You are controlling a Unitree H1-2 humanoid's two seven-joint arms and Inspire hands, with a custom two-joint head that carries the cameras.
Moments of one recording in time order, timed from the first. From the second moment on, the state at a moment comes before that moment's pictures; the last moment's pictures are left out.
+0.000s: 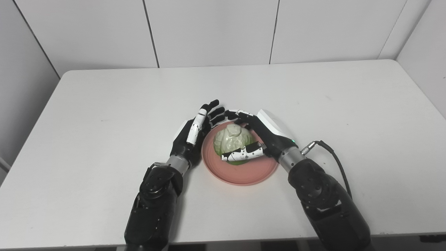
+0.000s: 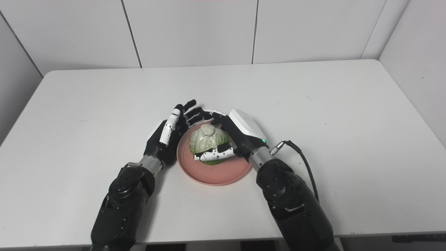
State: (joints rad) left arm -0.30 -0.05 -0.09 0.18 -0.17 0.27 -0.18; right arm -0.33 -0.15 0.35 -0.14 -0.54 0.30 0.27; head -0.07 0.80
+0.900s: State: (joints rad) left arm -0.26 -0.06 -0.05 0.18 -0.15 0.14 -0.16; right arm -0.21 -0.15 0.17 -0.23 -0.48 0.20 0.10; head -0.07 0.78
